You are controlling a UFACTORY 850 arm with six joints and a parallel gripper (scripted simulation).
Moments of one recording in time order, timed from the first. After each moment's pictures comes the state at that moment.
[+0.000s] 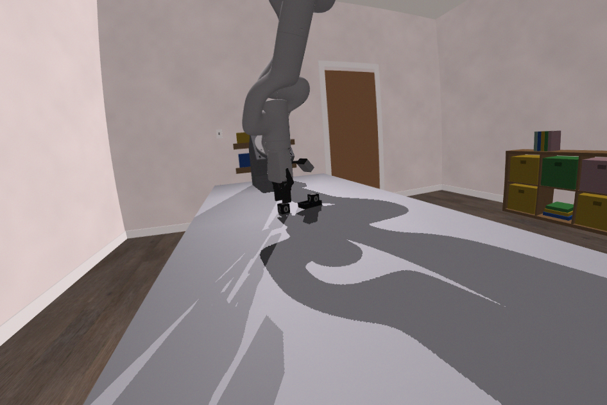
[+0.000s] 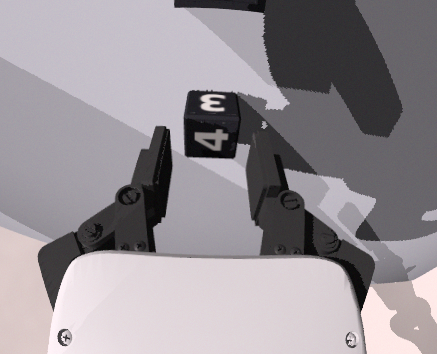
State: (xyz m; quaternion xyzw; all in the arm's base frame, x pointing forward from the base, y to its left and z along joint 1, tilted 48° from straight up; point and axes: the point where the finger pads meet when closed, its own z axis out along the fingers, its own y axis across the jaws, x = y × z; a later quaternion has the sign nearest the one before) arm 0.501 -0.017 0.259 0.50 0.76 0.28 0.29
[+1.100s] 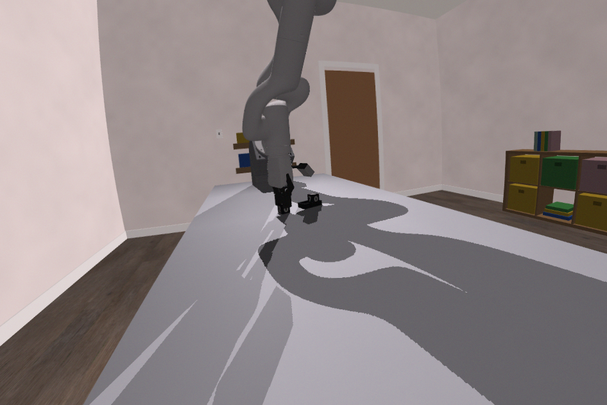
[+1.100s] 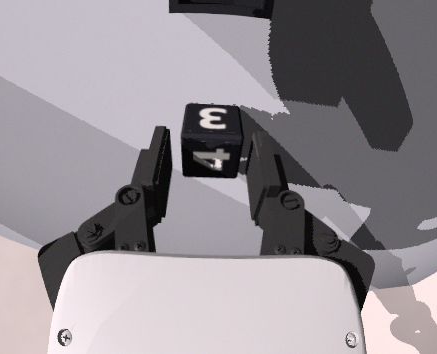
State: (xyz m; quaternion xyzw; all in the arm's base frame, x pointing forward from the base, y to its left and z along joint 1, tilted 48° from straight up) arm 0.513 -0.015 0.248 0.50 0.76 0.28 0.29
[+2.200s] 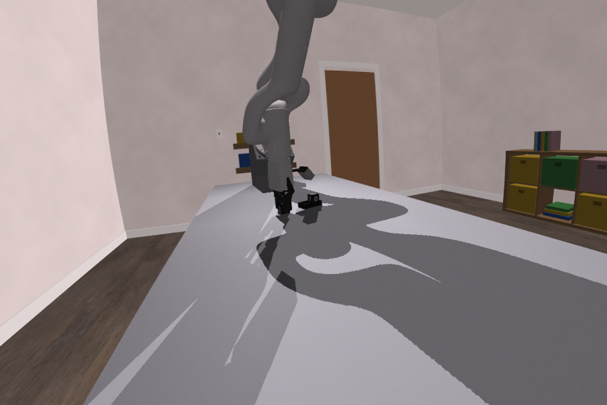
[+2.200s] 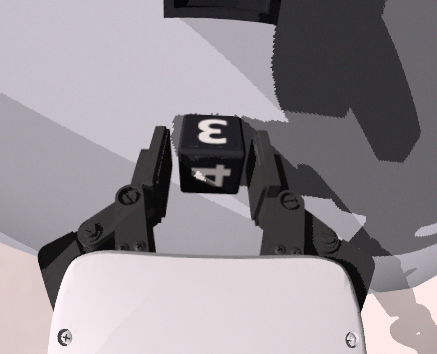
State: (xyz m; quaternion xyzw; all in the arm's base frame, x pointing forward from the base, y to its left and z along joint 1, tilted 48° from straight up) arm 0.522 -0.013 0.240 0.50 0.76 0.28 0.29
